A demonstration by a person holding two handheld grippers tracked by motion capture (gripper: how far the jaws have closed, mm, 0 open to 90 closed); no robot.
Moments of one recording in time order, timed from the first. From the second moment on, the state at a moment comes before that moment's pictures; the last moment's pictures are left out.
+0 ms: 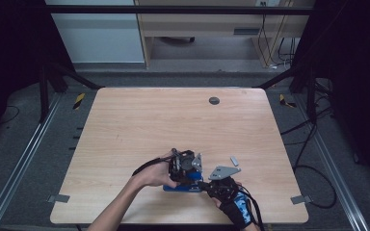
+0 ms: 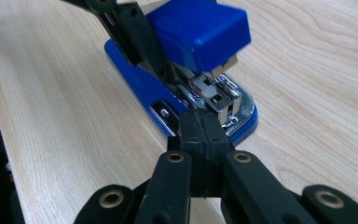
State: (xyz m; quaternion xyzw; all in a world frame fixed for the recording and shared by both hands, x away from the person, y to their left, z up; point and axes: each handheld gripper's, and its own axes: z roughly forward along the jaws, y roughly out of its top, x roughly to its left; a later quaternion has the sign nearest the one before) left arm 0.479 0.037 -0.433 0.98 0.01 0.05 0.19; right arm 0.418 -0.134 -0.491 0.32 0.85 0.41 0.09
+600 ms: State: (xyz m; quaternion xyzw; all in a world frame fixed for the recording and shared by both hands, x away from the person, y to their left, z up) left arm 0.475 0.057 -0.423 0.97 0.02 0.05 0.24; right arm 0.419 -0.134 -0.491 0.32 0.85 0.41 0.09
